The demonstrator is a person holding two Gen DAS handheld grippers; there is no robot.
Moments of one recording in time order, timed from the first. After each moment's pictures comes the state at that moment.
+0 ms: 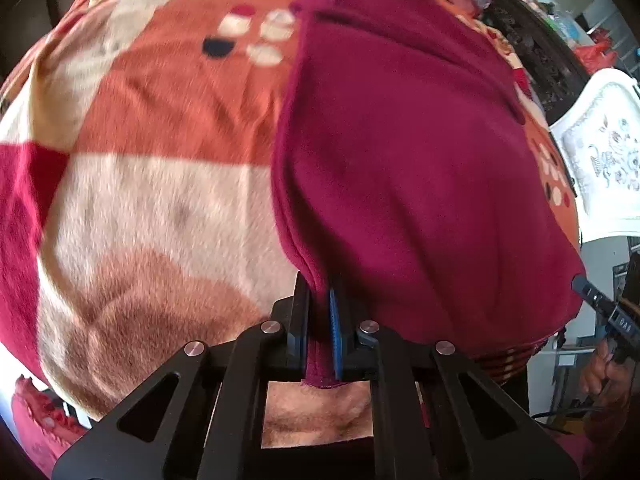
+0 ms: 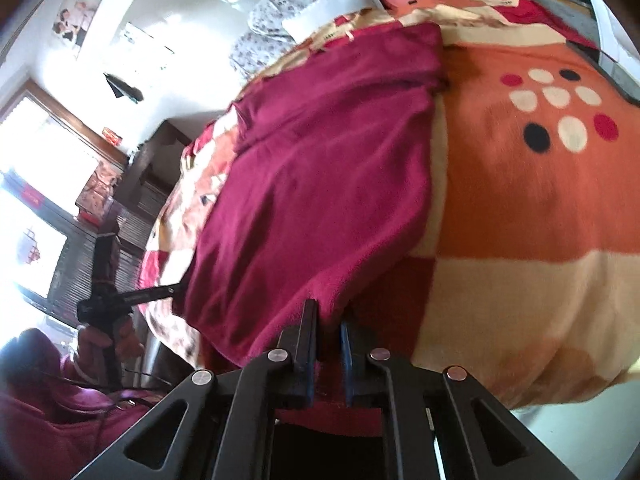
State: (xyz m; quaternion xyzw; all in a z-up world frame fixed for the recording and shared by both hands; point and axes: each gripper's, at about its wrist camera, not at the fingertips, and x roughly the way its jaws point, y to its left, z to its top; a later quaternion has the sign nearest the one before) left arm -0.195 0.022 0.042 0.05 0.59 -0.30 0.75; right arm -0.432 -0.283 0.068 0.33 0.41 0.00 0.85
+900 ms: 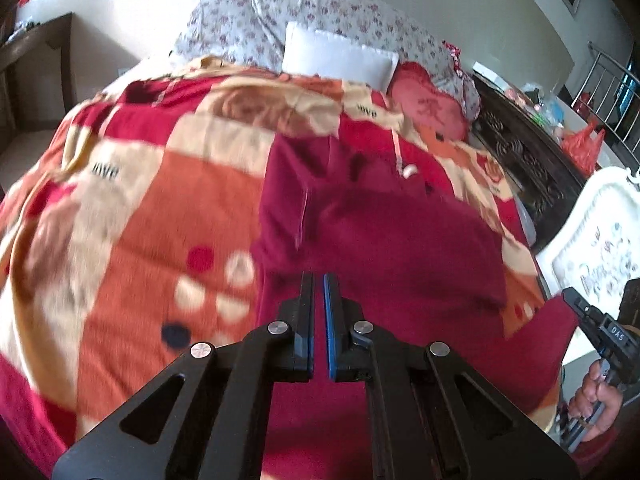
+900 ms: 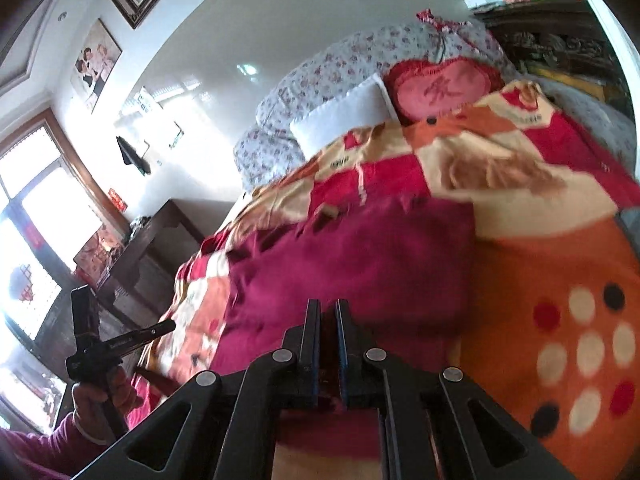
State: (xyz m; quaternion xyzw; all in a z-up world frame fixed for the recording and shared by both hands) left arm -0.063 -0.062 0.129 -0.03 0.44 -0.30 0.85; right arm -0.294 -0.395 0.142 0.30 0.27 -0.04 0.92
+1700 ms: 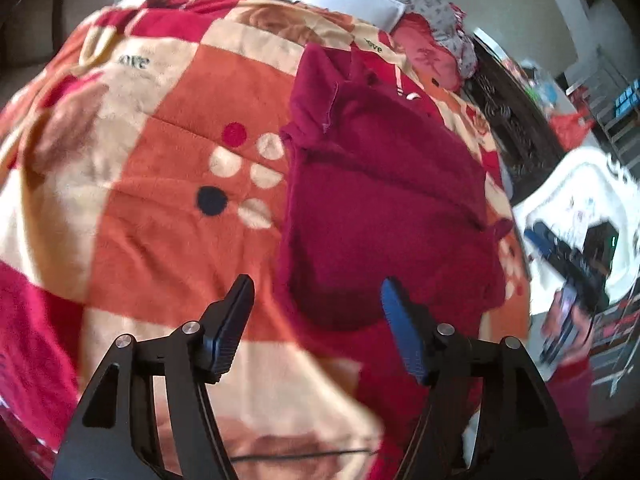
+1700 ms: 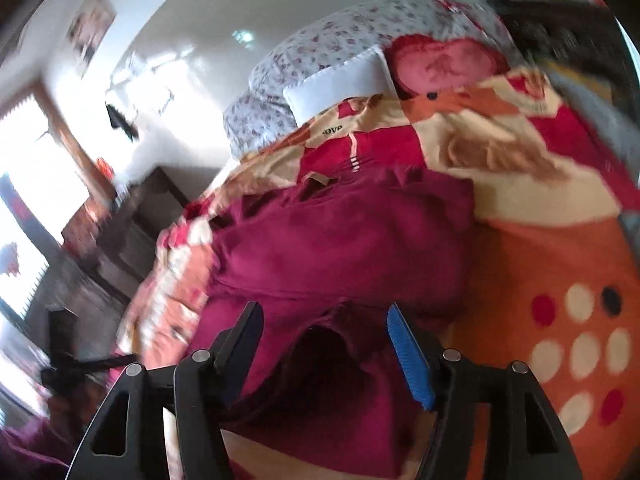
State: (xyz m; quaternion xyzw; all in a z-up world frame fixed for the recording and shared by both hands) left arm -0.113 0.023 0.104 -0.03 0.54 -0.33 0.77; right arm -0.282 -0.386 0.125 0.25 0.35 -0.04 0.90
